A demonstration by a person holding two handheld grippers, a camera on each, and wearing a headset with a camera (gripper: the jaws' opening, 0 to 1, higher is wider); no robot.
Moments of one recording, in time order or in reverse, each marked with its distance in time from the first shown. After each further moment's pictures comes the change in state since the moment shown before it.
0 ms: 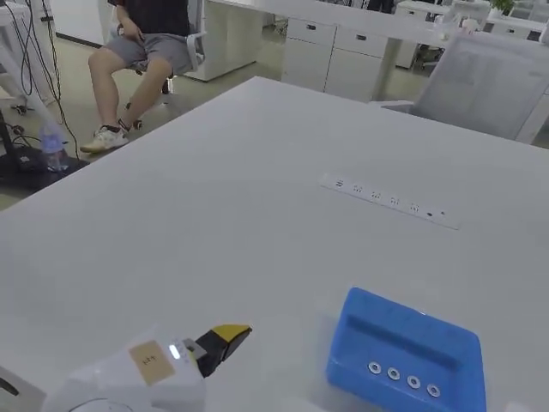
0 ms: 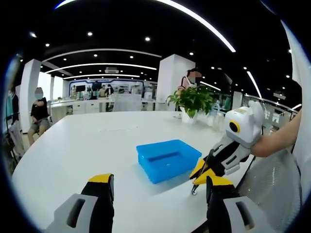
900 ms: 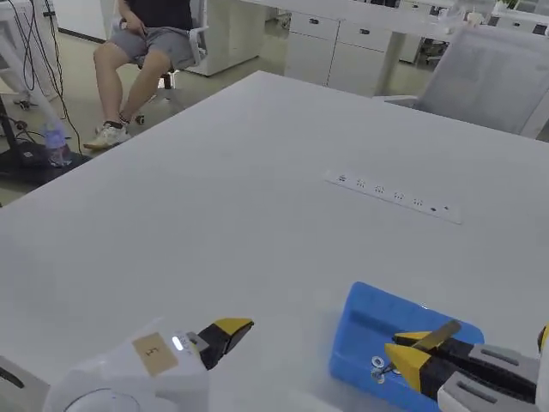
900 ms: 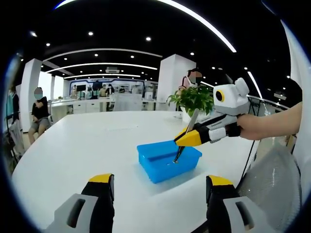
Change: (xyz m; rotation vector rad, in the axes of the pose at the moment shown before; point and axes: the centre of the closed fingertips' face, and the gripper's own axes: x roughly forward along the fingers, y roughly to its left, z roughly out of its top) left arm 0.000 0.001 0.000 -0.005 0.002 0.002; right arm -0.011 -0.066 0.073 0.133 -0.211 -0.069
